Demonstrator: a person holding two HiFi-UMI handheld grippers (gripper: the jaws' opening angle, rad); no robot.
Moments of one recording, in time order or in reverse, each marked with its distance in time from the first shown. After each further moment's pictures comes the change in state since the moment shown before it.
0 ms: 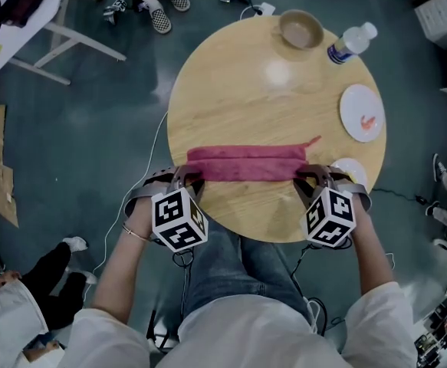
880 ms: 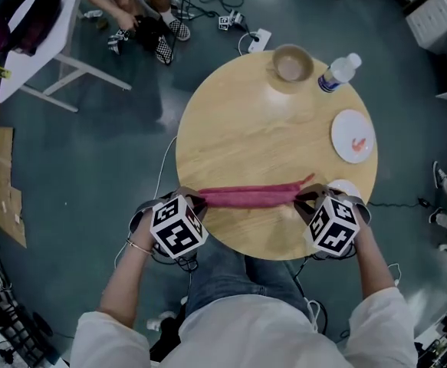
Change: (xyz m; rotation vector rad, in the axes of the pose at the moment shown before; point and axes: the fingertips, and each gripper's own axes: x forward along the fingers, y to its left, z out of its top) left arm -0.031 0.012 0.005 -0.154 0.013 -0.209; right arm -0.033 -0.008 0.015 0.137 -0.012 0.151
